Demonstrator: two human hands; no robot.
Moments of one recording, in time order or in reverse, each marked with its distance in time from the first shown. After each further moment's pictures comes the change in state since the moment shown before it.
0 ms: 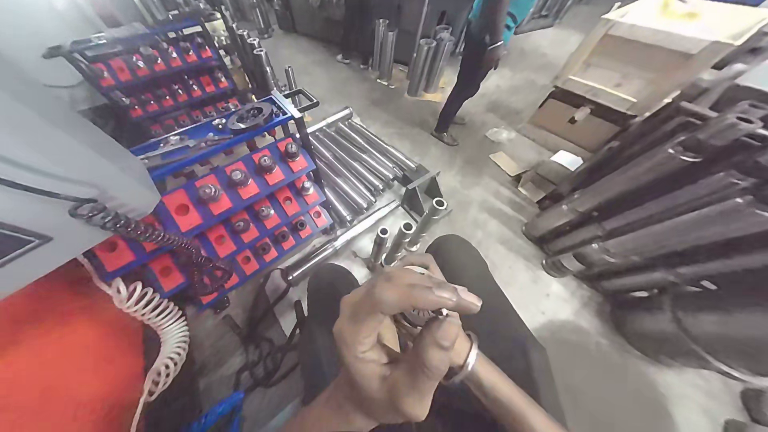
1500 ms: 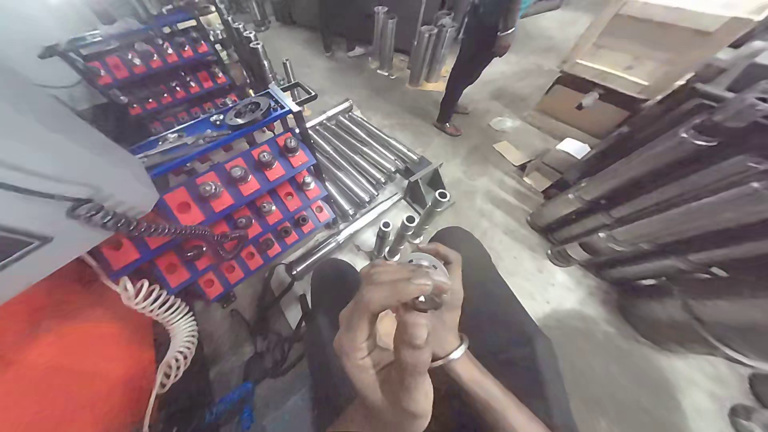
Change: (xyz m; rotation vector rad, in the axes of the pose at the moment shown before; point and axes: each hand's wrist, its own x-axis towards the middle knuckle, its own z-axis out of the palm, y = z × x) left_hand -0.018 -0.002 0.011 0.191 0.245 0.007; right_hand -0.006 0.042 0.017 -0.241 0.399 -0.261
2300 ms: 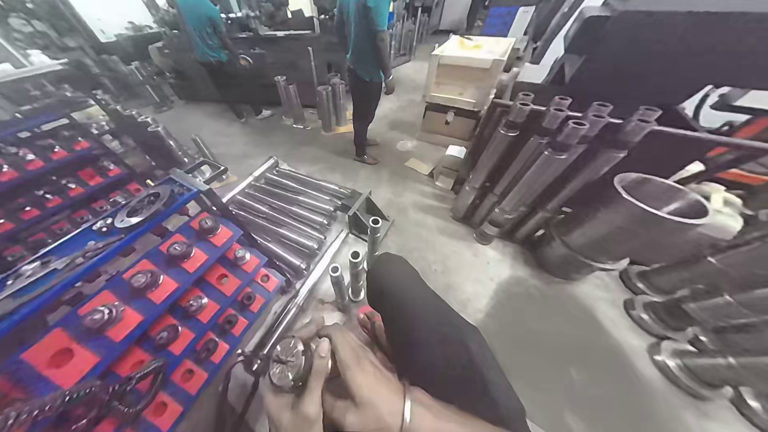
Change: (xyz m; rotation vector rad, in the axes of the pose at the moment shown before) left_hand -0.040 -0.056 -0.052 0.131 -0.008 -0.509; right_hand -0.014 -0.008 -0.021 -0.309 -0.615 0.132
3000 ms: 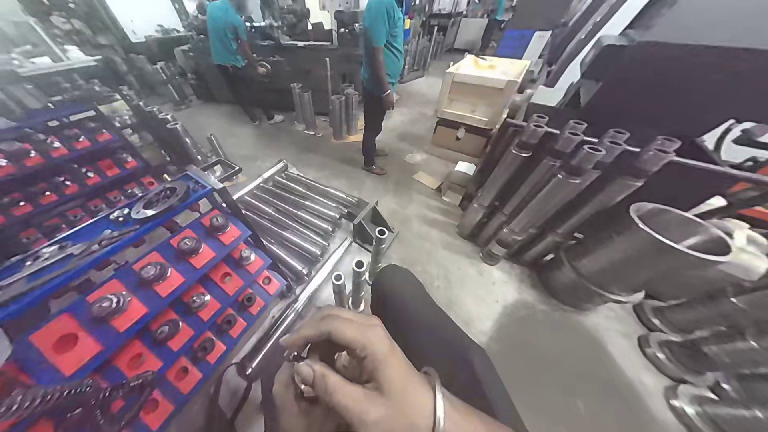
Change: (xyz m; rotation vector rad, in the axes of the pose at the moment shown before) left_hand 0.000 0.003 -0.005 0.251 -0.079 0.168; right_hand 0.050 -0.071 -0.050 0.394 0.052 -0.375
